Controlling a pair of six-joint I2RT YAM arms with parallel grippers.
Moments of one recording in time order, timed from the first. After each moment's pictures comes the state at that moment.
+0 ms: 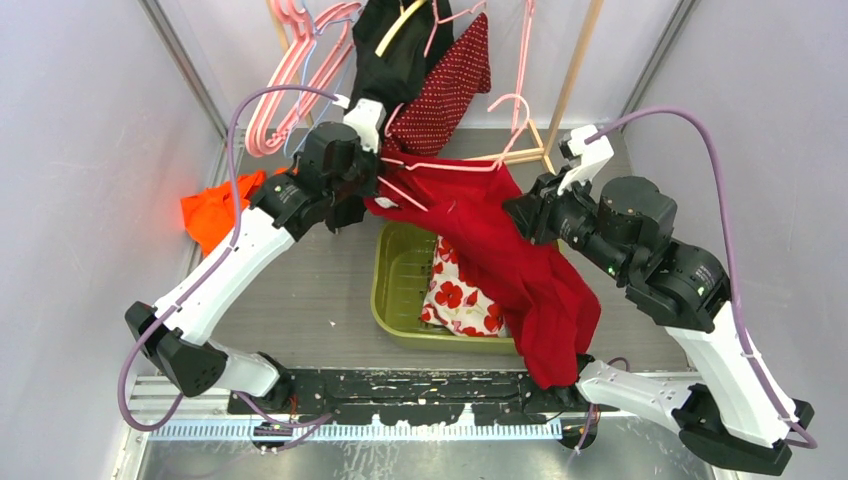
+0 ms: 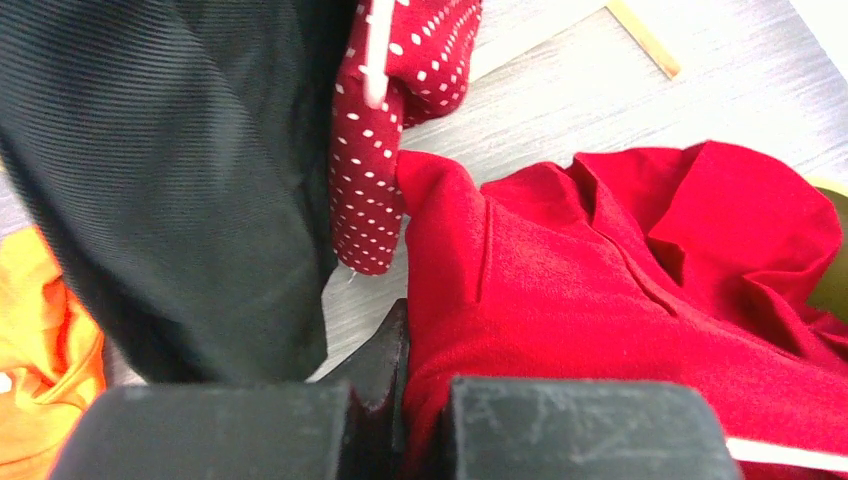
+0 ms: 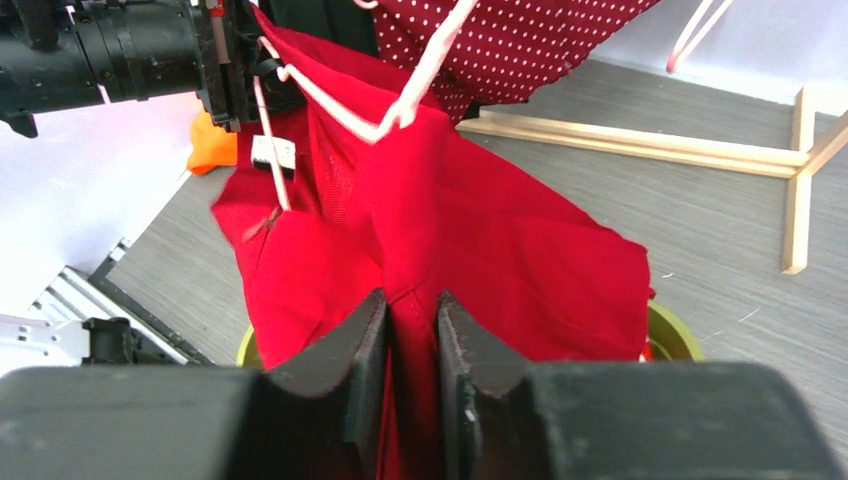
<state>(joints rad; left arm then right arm) -0.64 1.40 1.55 -0.59 -0.18 -0.16 0.76 0.95 1.58 -0.85 0.19 0.25</state>
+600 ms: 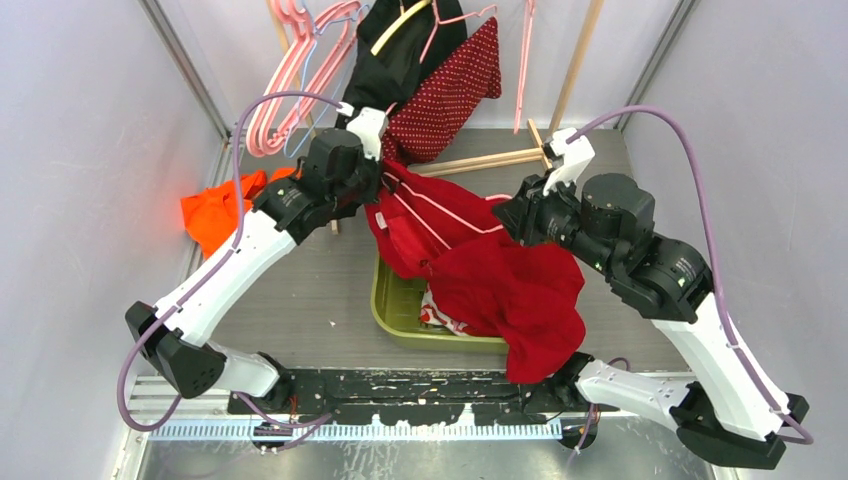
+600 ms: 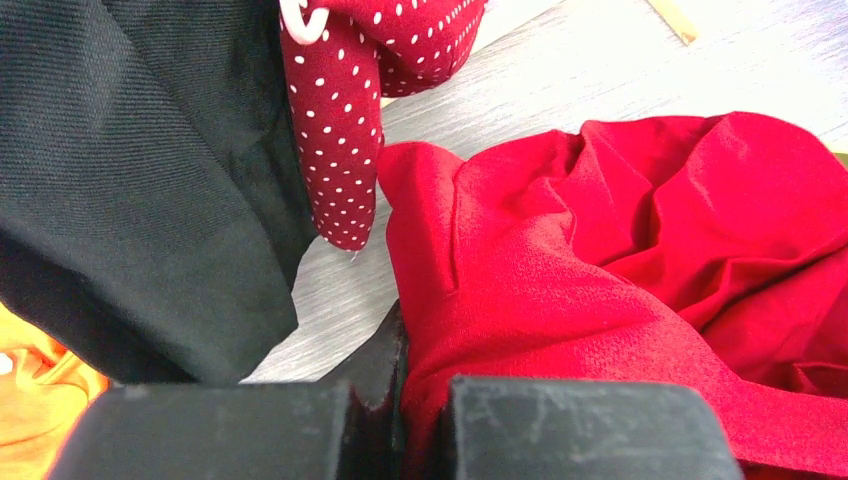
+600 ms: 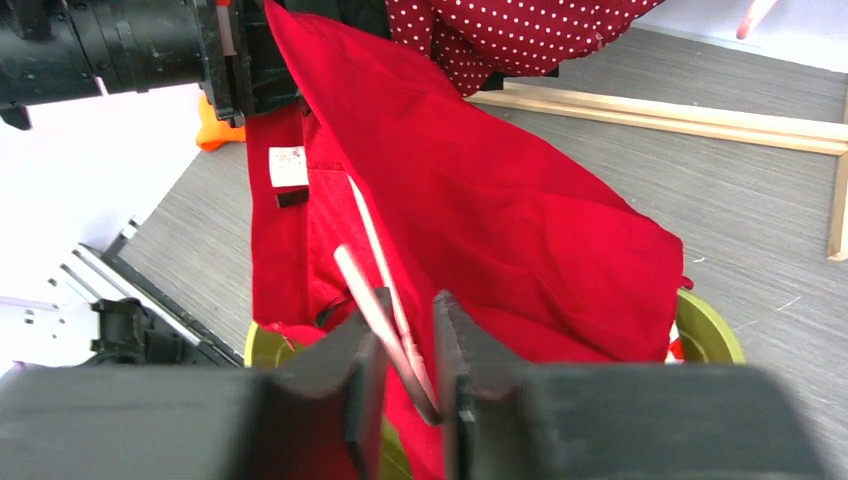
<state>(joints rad) -0.66 1.39 1.52 -0.60 -0.18 -0.16 0.75 0.95 1.53 -0.84 0.13 0.30</state>
